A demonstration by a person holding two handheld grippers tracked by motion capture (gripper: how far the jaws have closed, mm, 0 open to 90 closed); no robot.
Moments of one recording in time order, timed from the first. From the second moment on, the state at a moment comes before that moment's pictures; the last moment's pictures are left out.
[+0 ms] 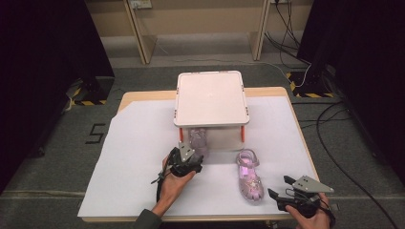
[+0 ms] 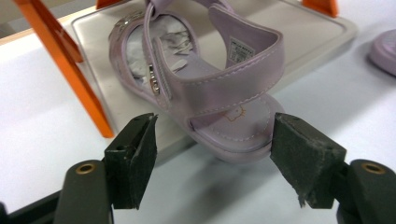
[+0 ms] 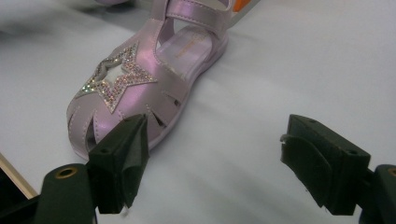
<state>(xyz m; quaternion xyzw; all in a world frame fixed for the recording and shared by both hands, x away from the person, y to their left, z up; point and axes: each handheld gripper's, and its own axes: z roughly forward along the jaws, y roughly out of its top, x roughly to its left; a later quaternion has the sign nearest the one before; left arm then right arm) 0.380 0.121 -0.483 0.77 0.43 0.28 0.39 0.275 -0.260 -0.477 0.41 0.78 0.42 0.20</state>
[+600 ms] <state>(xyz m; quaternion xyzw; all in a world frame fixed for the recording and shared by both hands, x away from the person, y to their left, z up) 0.400 0.123 -0.485 0.75 0.45 0.30 0.37 0.275 -0.260 -0.478 0.41 0.78 0.42 0.20</state>
